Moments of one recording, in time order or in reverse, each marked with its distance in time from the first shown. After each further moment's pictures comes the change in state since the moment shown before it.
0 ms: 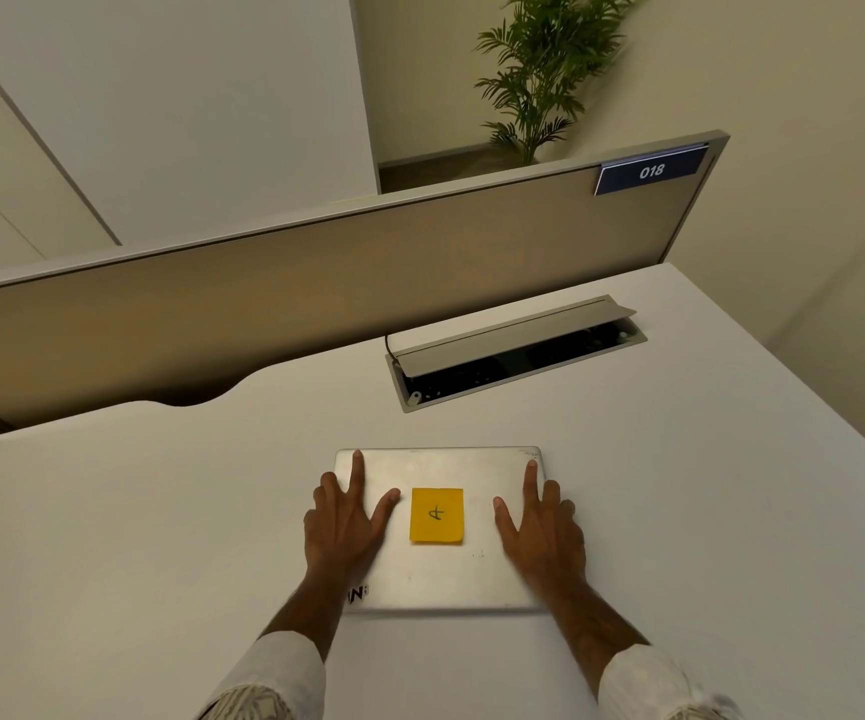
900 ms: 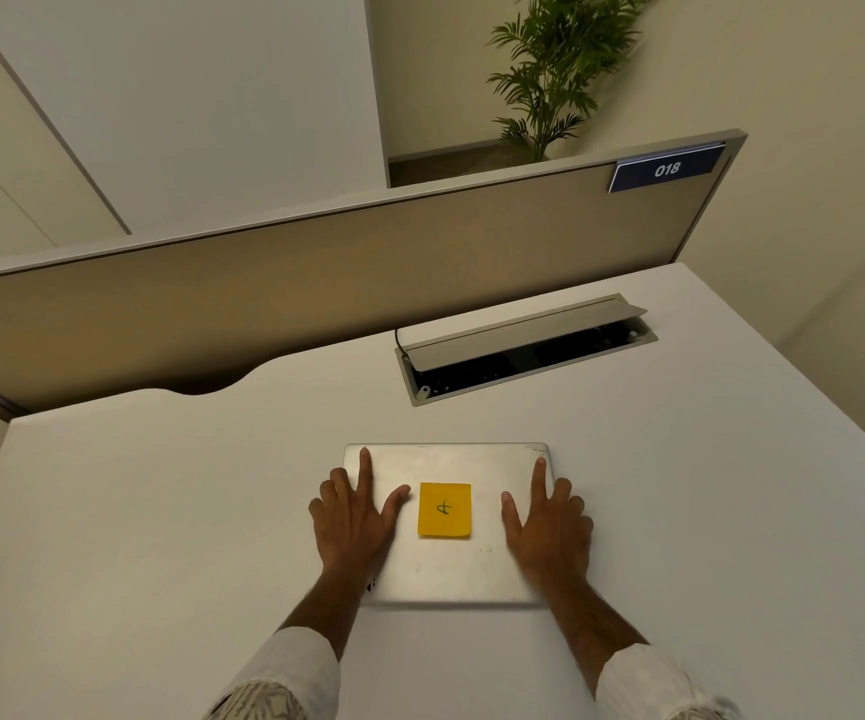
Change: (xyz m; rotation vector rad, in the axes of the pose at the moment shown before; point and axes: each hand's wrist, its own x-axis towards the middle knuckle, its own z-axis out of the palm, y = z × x) left_hand -0.010 0.010 0.002 0.132 0.009 -0.058; right_hand -0.001 -0.002 0.006 -0.093 0.018 0.056
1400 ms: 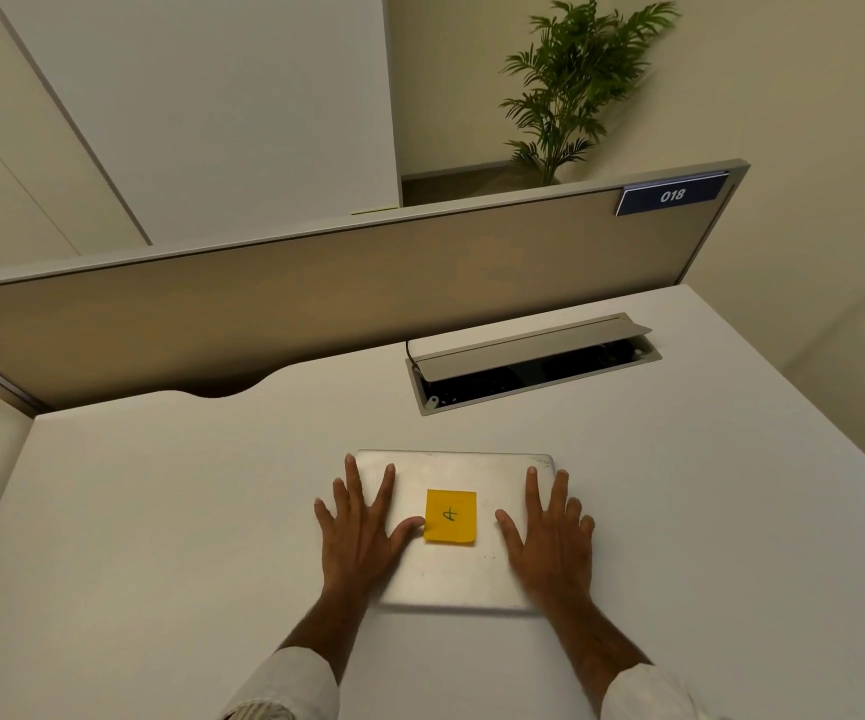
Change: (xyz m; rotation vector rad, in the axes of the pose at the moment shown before) left_hand -0.019 -0.009 -0.007 0.007 -0.057 0.136; right_hand -0.017 -0.006 -0.027 -0.084 -0.025 -0.134
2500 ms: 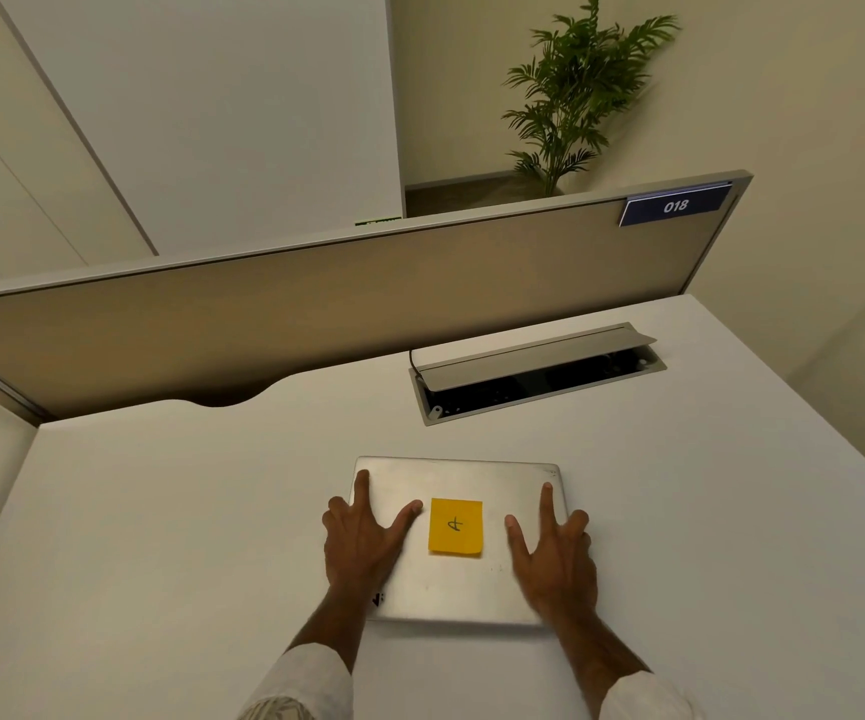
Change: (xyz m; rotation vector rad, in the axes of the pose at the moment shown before) left_hand 0.006 0.007 -0.020 -0.517 0.043 -0.302; right_hand 0.001 0.000 0.012 0.250 0.024 0.146
